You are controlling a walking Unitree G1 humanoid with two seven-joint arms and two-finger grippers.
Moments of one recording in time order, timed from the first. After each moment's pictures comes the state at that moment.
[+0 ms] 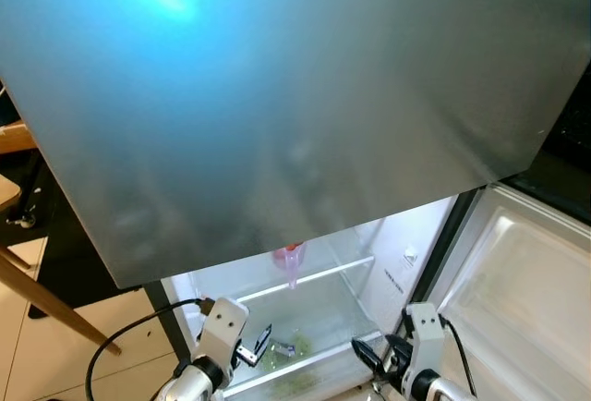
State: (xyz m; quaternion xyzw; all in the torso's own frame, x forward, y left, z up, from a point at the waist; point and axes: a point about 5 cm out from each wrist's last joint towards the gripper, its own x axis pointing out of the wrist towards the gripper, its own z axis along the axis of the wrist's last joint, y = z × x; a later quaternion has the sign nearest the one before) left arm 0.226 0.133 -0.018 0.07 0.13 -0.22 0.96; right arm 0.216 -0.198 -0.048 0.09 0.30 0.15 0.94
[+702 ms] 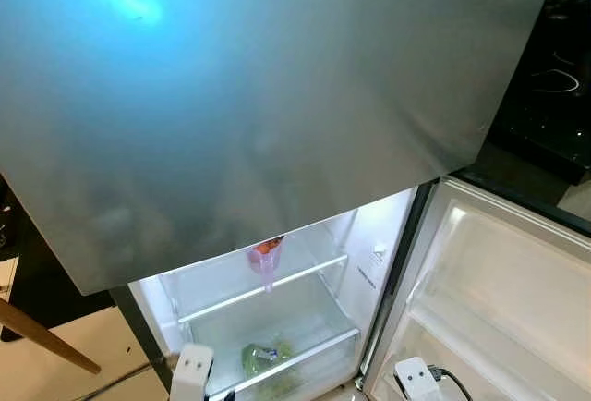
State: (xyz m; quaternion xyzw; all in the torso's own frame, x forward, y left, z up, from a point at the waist) left arm 0.148 0.170 -0.090 -0.01 0.40 -0.09 0.91; right arm 0.163 -0.213 -0.085 -0.07 0.46 0.10 0.88
